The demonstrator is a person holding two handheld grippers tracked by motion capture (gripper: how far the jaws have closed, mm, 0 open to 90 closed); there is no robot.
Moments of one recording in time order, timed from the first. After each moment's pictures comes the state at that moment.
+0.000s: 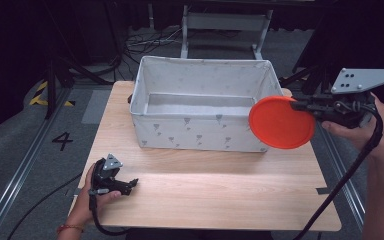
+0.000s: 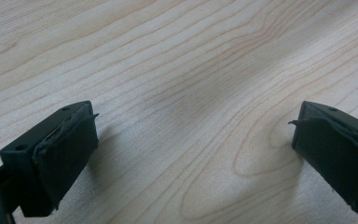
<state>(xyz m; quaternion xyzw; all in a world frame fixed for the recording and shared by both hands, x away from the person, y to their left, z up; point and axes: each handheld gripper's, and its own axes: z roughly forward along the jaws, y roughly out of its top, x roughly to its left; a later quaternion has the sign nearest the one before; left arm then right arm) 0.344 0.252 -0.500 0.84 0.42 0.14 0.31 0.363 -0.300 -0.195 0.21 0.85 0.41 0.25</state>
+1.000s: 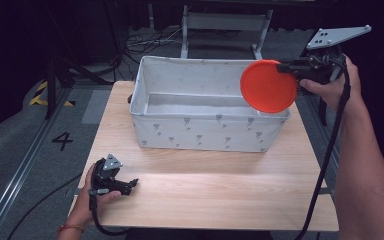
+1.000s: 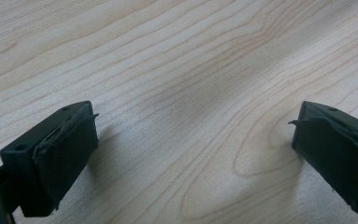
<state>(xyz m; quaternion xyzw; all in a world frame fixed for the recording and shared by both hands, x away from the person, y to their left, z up) 0.344 0.252 -0.500 0.84 0.42 0.14 0.31 0.461 -0.285 -0.187 0.24 0.84 0.41 0.28</state>
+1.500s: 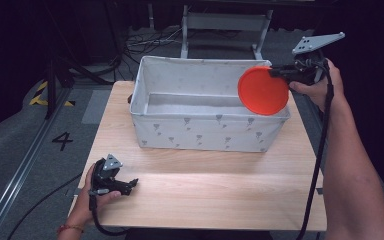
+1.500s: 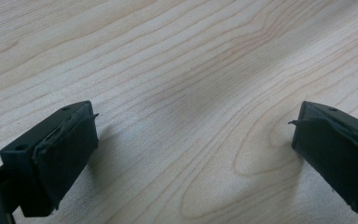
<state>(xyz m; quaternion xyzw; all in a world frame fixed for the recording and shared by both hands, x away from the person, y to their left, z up) 0.345 0.253 -0.499 0.84 0.42 0.15 0.31 0.496 -0.285 -0.223 0.25 0.85 0.39 0.25</state>
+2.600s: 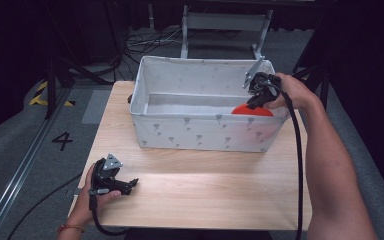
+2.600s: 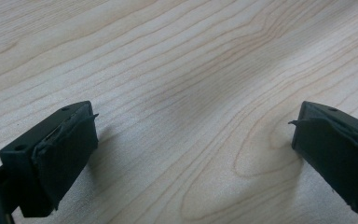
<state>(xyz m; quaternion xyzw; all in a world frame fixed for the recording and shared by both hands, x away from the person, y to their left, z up) 0.345 0.253 -0.499 0.84 0.42 0.15 0.31 0.531 -0.213 -0.294 0.13 0.98 0.12 0.11</state>
